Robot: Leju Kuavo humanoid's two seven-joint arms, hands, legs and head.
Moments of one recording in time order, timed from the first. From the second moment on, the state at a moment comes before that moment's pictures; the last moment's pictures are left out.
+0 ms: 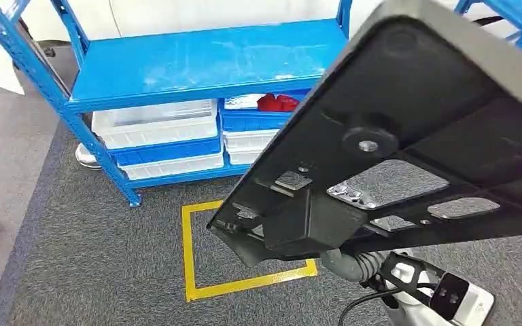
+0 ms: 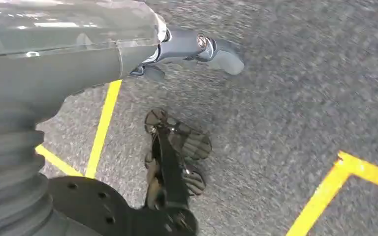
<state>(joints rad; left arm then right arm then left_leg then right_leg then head) -0.08 -0.06 1.40 -0.23 -0.87 -0.01 -0.25 -0.21 -0.25 0.43 -1.99 -0.05 0.27 -0.65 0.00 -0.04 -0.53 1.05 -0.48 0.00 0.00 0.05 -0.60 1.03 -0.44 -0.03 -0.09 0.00</state>
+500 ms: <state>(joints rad) -0.08 -0.05 1.38 -0.23 -0.91 -0.04 -0.30 -0.06 -0.25 0.37 -2.24 -0.06 0.22 -0.65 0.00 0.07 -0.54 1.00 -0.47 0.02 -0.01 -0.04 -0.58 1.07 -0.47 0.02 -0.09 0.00</state>
